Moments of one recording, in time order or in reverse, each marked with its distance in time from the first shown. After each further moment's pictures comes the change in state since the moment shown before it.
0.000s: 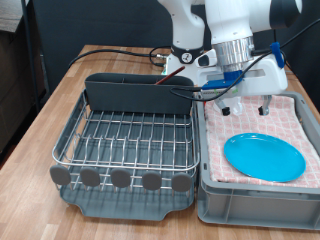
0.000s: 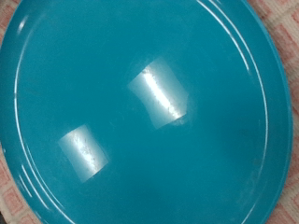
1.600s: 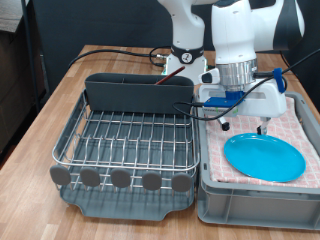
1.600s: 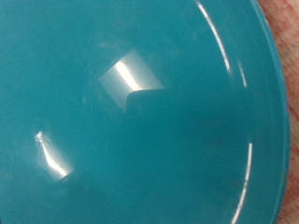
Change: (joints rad) arm 0.018 0.118 -0.009 0.027 -0.100 0.035 0.125
